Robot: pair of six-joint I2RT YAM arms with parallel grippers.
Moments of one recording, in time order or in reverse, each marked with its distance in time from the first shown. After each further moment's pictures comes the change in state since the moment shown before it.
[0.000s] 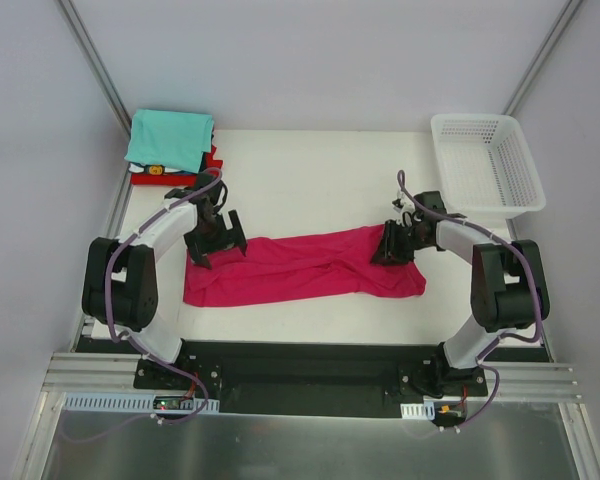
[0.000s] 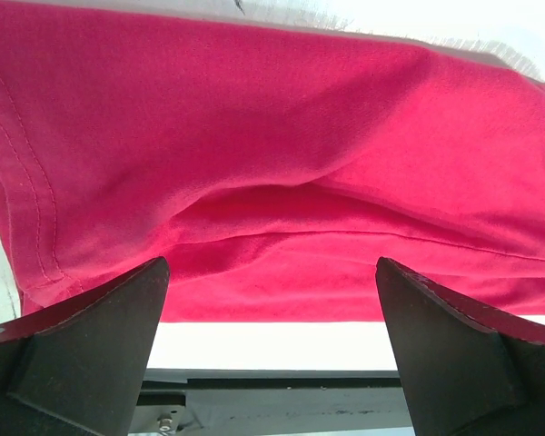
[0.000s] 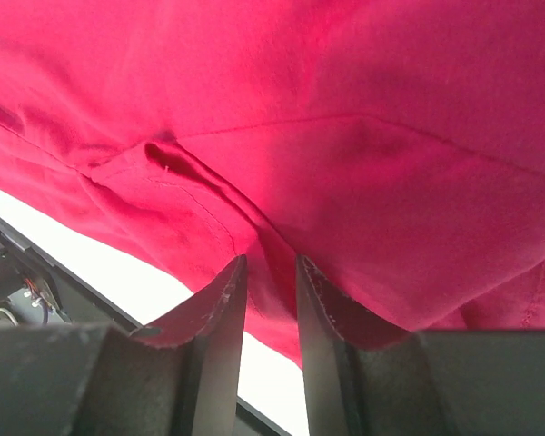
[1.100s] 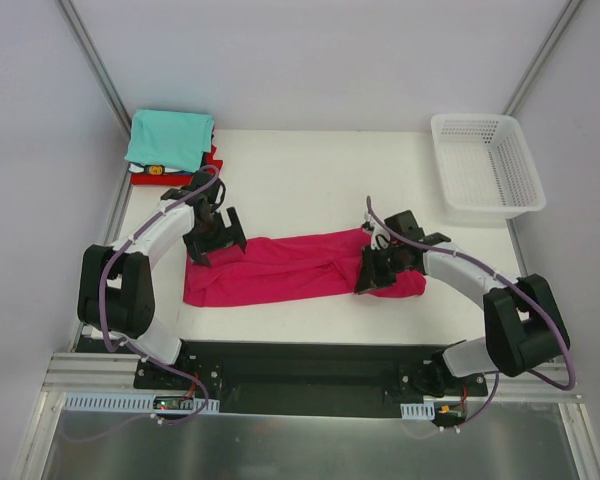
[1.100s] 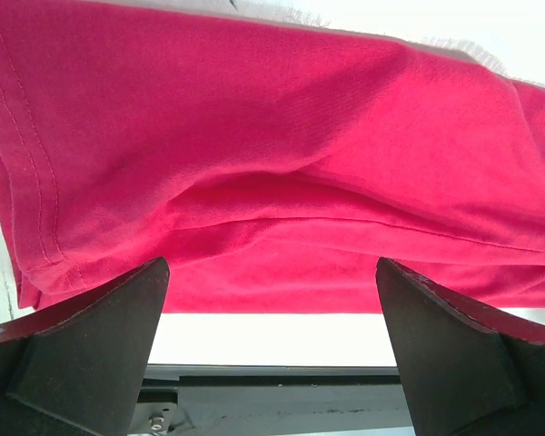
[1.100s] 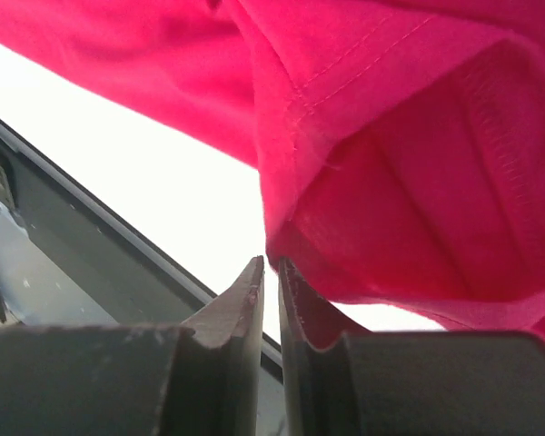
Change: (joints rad) left arm -0.001 -0.049 -0.002 -0.006 0.000 -0.021; right arm 0.259 -0.243 -0.138 -0.061 0.030 0.005
